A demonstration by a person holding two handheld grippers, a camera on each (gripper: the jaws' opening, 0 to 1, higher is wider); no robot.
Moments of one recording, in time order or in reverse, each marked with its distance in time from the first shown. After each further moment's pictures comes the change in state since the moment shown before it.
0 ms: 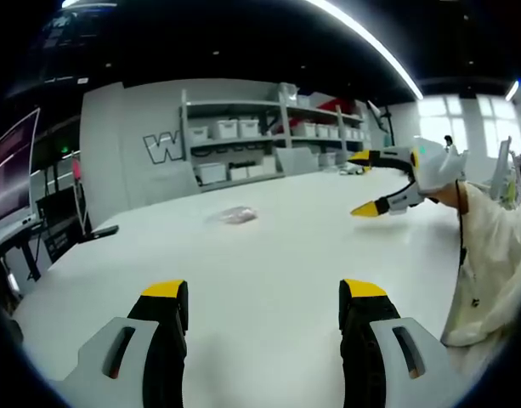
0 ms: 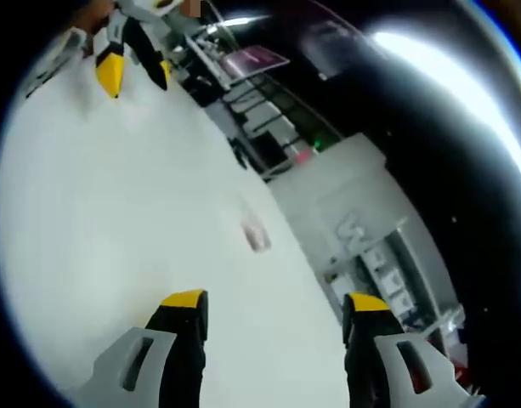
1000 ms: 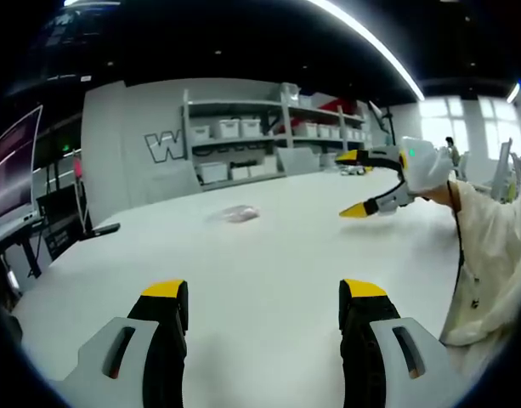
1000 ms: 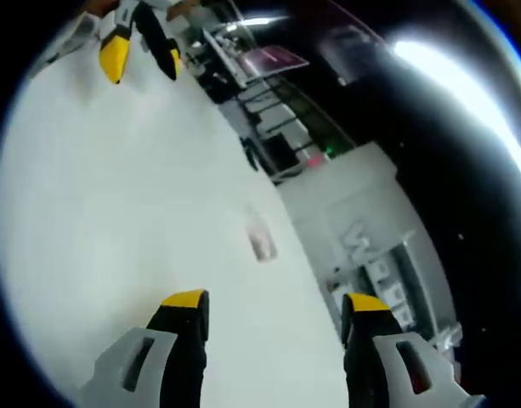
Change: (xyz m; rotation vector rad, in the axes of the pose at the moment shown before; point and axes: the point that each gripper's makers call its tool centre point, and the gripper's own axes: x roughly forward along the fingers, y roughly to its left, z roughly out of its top) left arm -0.003 0.002 -0.003 -0.009 0.000 0.003; right arm 0.022 0.005 0.013 -0.072 -0.016 0.037
